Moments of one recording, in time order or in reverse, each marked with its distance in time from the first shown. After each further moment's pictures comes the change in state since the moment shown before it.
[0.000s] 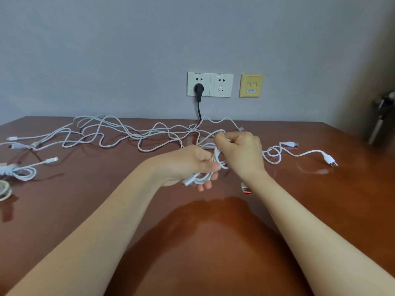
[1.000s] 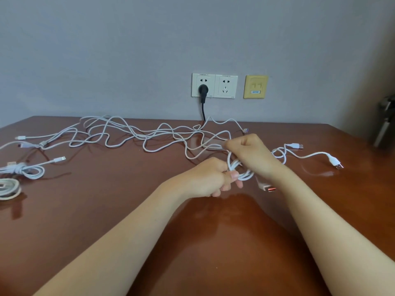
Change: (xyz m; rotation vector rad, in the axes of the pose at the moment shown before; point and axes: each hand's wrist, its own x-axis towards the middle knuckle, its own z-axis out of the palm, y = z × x) left_hand -0.030 0.029 0.027 -0.130 -0.085 0.009; right_hand 0.010 0.012 -0.018 0.186 -0.334 0.048
